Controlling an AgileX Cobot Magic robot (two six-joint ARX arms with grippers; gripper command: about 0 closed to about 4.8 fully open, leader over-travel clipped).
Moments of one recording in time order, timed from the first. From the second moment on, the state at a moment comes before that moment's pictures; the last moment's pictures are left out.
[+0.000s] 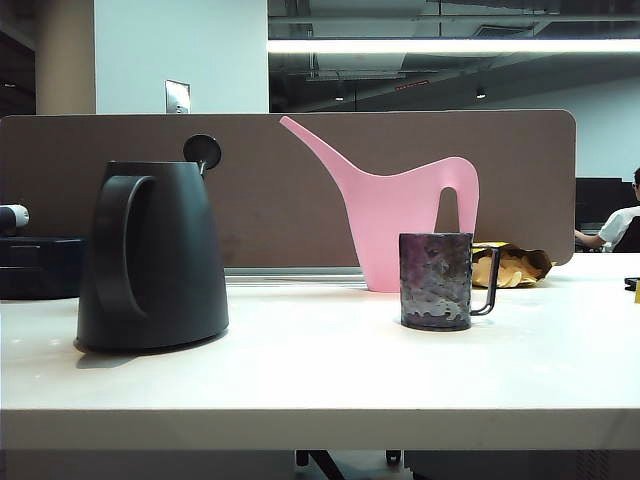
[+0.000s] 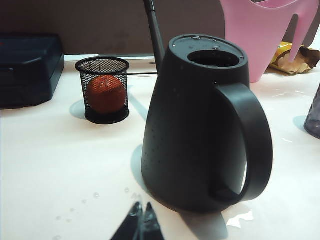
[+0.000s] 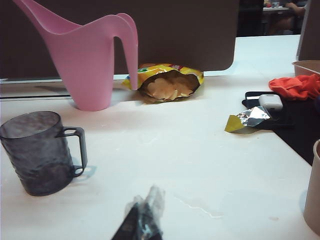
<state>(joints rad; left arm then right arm) -0.03 0.01 0.01 -0.06 0.22 0.01 -0.03 0.00 0.02 -0.01 -0.06 0.05</state>
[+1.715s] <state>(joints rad) -0.03 0.01 0.01 -0.06 0.60 0.00 0.08 1.55 0.58 0.53 -0.34 0.16</state>
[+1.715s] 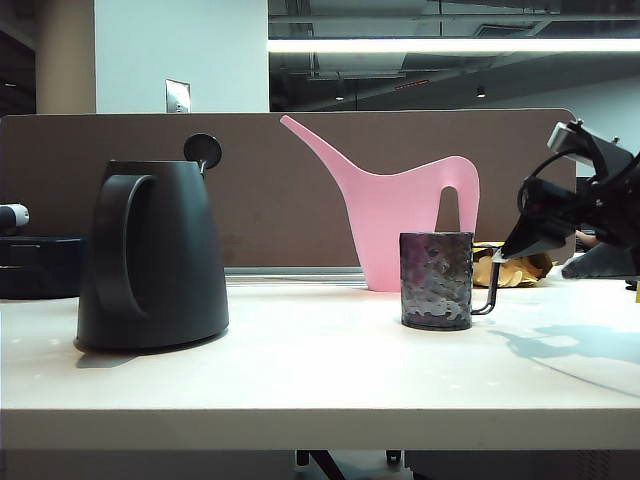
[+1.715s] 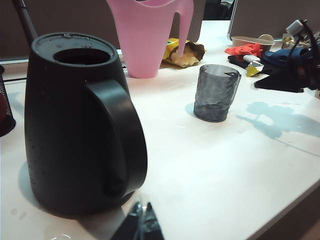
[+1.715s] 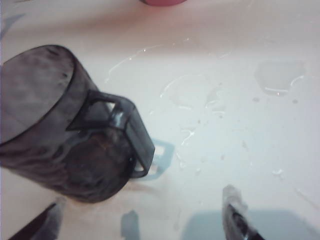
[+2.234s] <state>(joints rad) -0.03 0.01 0.01 -0.06 0.60 0.00 0.09 1.69 0.63 0.66 -0.33 0.19</state>
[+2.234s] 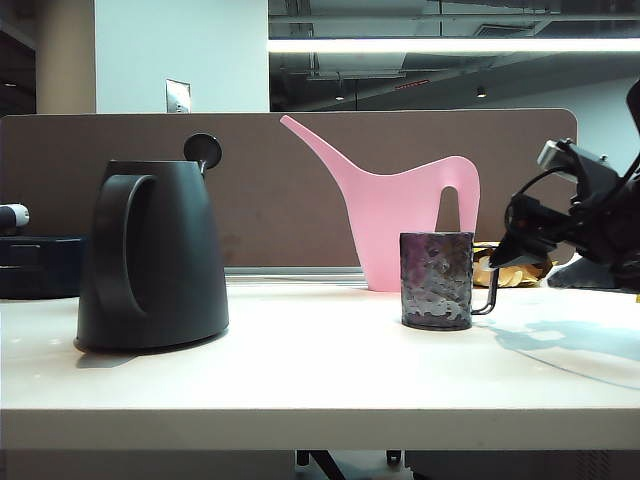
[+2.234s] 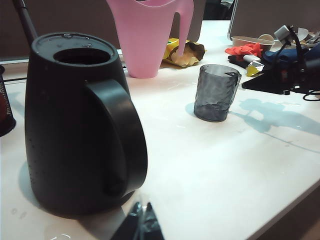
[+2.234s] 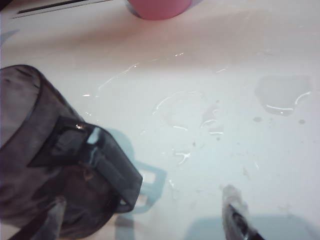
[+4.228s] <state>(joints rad) -0.03 0.01 0.01 -0.06 0.60 0.00 0.18 1.85 0.84 0.66 -0.20 0.19</state>
